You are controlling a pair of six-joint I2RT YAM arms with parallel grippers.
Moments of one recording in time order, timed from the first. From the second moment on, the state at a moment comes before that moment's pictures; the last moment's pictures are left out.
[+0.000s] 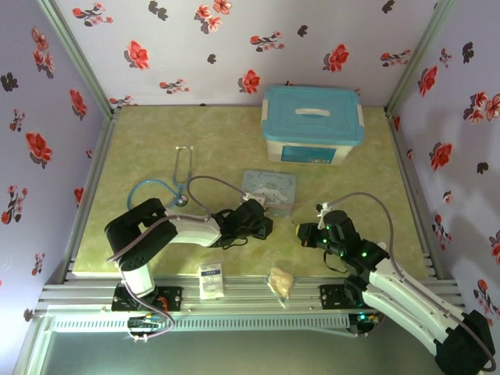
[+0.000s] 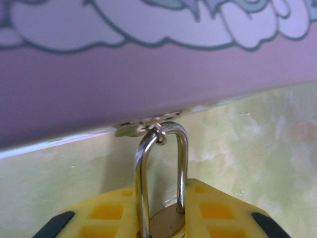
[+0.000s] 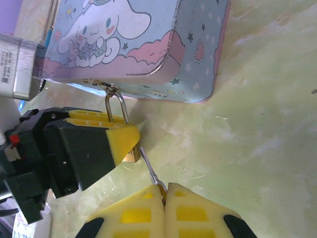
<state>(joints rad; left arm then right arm) -1.07 1.77 0.78 0.22 -0.06 -0.74 0.65 0.62 0.26 -0.31 -0.13 0.75</state>
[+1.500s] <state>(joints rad) -1.10 1.88 0.51 1.05 -0.24 -1.31 0.63 1.13 0.14 0.38 -0.43 1.16</state>
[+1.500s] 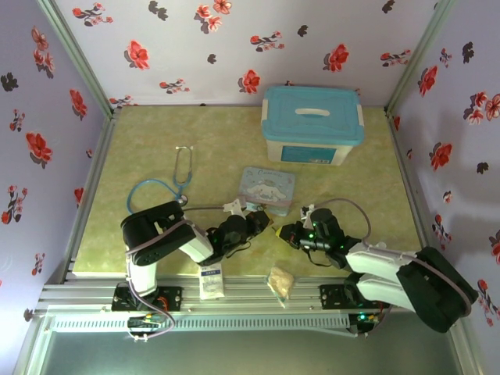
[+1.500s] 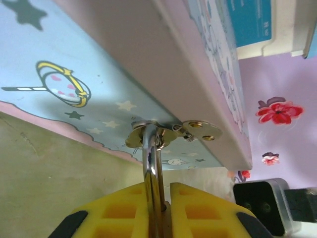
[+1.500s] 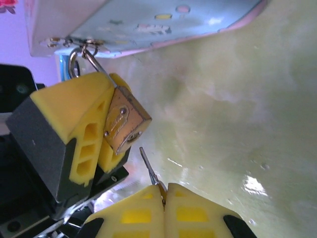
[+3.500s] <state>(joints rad) -1.13 1.89 0.50 1.15 -0.30 -1.36 0.51 1.15 0.13 0.49 -0.58 1.23</state>
